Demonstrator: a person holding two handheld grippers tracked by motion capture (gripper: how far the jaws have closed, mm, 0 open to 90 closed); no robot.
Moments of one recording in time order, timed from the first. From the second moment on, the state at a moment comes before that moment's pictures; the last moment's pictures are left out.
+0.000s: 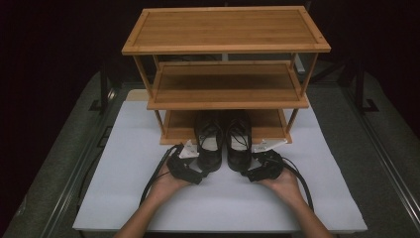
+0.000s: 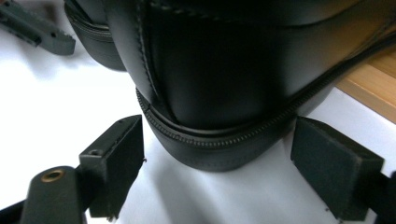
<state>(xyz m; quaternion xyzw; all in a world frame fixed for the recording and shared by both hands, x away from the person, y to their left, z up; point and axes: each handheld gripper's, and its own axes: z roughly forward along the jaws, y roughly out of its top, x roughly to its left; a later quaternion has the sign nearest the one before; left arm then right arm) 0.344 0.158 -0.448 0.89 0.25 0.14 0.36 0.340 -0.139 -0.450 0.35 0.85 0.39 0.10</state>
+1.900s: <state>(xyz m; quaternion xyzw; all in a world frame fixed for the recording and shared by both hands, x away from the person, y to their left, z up) 0.395 0.150 -0.420 0.85 0.32 0.12 0.40 0.388 -0.135 -0.423 0.38 0.82 0.41 0.09</state>
